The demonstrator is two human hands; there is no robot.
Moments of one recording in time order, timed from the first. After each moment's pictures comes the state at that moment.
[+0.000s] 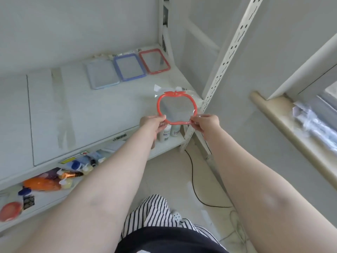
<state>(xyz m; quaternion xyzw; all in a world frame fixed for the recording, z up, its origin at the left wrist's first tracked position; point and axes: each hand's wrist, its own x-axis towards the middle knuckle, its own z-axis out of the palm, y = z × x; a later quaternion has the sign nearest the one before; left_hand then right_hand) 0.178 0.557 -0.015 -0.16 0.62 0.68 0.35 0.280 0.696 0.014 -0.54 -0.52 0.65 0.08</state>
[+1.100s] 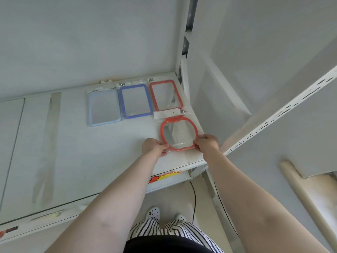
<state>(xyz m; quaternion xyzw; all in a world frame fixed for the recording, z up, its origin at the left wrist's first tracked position) 0.022 0.656 -0.072 -0.16 0.74 0.56 0.34 0.090 0.824 -0.055 -0.53 -0.62 0.57 0.01</state>
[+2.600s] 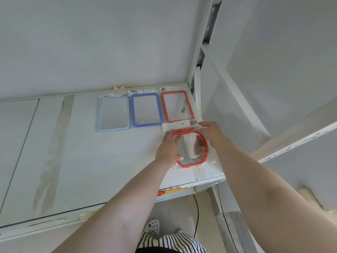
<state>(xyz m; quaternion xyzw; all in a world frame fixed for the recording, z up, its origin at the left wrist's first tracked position) 0.003 0.679 -0.065 0.26 0.93 0.19 0.17 0.000 0.857 -0.045 -0.37 -0.77 0.52 -0.03</state>
